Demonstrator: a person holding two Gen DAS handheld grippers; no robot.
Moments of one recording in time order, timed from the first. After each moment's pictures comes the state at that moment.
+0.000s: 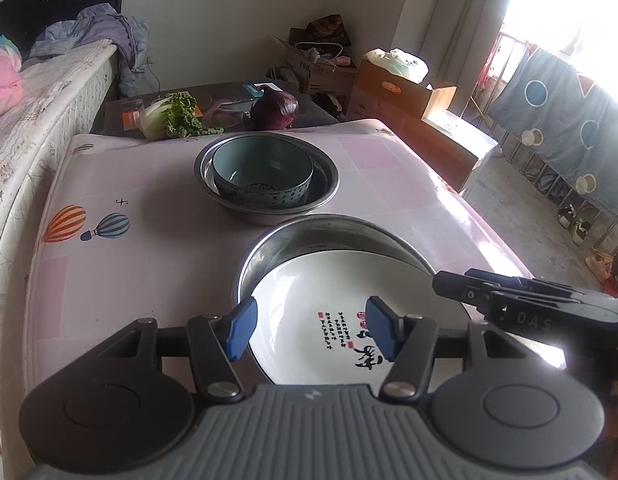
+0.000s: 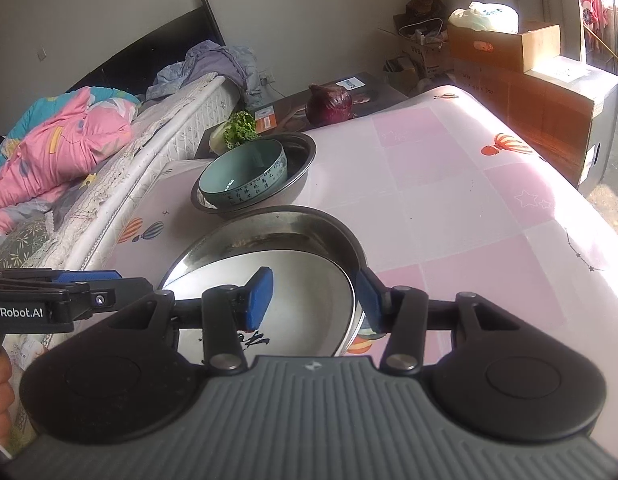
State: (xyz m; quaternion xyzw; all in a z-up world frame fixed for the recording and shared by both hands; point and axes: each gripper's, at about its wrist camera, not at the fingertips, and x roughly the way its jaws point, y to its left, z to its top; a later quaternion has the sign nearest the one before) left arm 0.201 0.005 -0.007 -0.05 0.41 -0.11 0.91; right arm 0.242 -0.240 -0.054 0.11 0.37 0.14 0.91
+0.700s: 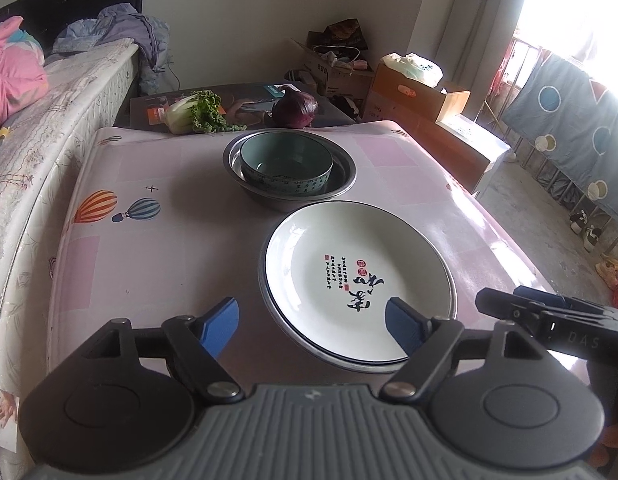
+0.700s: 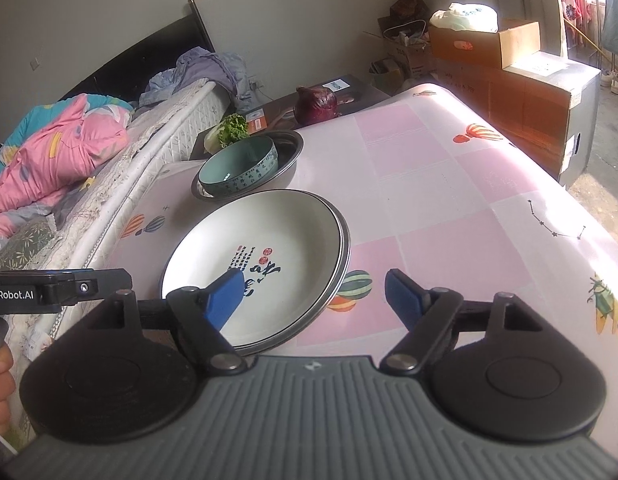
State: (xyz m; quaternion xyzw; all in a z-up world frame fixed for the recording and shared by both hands) left arm 0.171 0.017 -0.001 -0.05 0.40 -0.08 0.91; right arm 0.196 -0.257 -0.045 0.12 0.37 0.12 0.92
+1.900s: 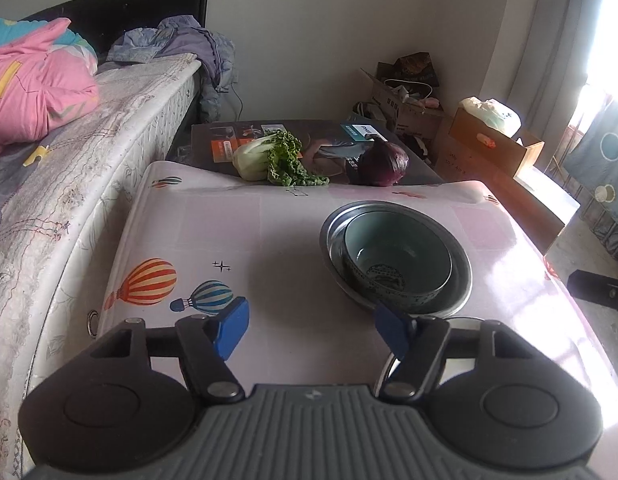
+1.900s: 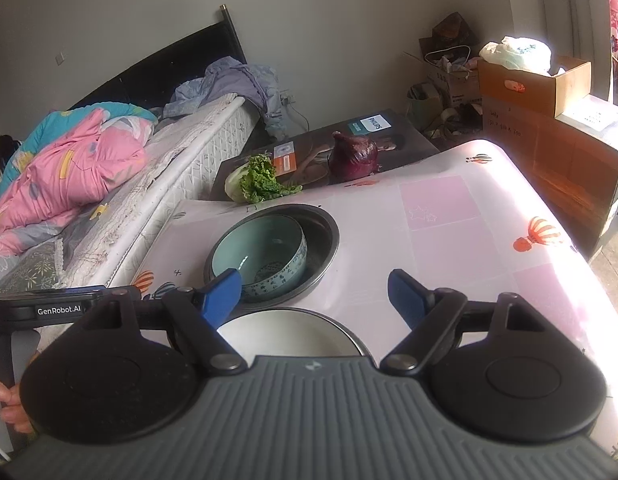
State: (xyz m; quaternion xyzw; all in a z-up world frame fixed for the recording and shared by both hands) left arm 0.286 0.073 -0.004 -0.07 0.38 0.01 0.92; right arm 0.338 -0.240 0.003 0.10 0.35 0.17 0.92
